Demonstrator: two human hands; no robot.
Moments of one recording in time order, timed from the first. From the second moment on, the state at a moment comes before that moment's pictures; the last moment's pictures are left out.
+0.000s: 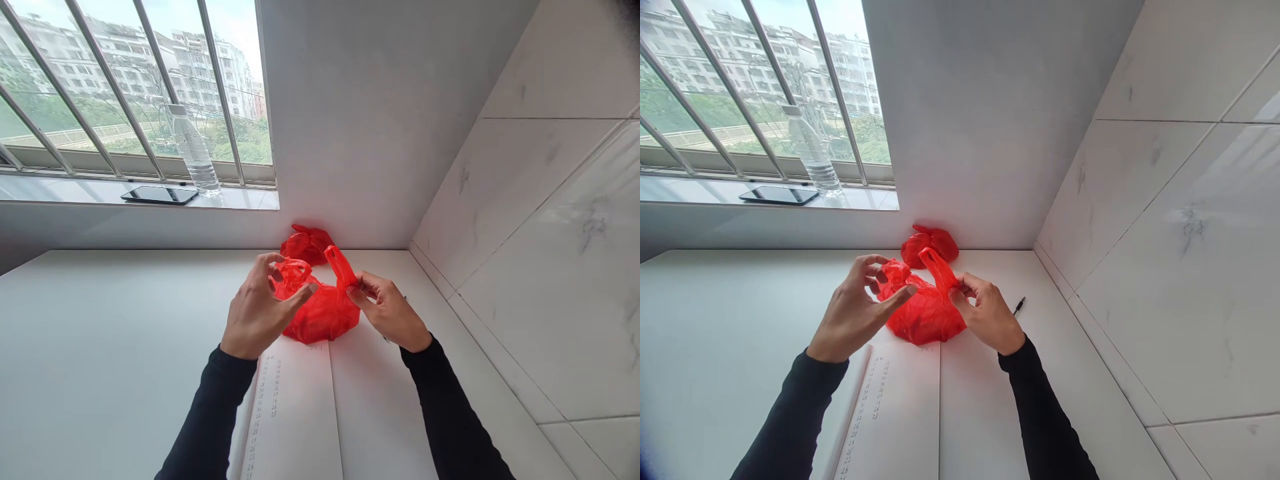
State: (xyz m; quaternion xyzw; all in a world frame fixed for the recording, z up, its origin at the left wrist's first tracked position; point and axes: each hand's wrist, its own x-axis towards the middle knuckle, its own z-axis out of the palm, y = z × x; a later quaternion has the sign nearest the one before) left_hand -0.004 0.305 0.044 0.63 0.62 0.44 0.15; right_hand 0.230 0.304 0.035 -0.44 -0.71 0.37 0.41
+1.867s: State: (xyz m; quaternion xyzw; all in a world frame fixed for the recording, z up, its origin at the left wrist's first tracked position) left_hand 0.000 0.275 0.069 0.76 0.55 0.25 0.22; right_hand 0.204 0.318 -0.030 -0.51 -0.77 0.29 0.25
